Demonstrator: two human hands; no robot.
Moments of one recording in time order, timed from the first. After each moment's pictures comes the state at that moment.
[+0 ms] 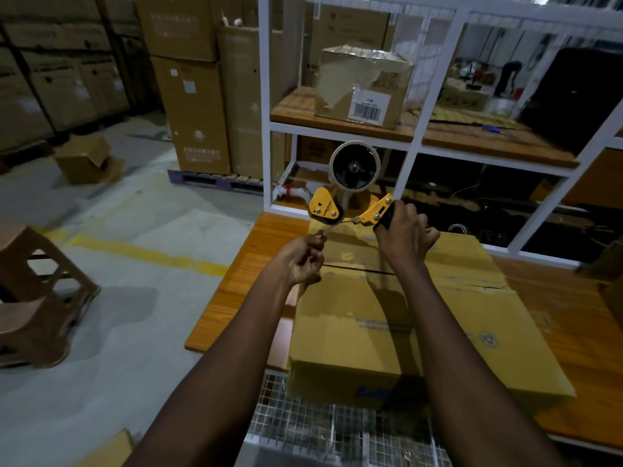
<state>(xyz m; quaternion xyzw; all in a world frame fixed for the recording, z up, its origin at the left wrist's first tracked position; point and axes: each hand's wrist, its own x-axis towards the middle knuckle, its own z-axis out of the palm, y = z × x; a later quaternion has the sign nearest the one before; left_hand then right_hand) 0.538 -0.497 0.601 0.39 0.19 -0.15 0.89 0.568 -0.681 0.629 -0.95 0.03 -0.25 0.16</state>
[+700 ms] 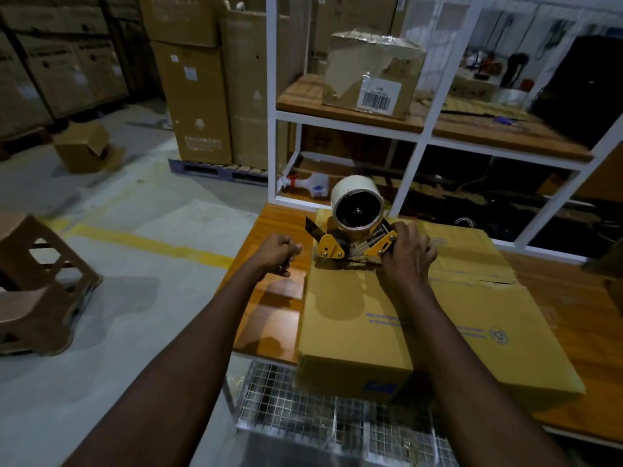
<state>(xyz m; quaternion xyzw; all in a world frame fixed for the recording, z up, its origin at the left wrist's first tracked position) 0.544 -0.424 0.552 0.79 0.05 -0.07 0.60 0.553 -0.690 0.575 -0.96 -0.02 -0.23 0.15</state>
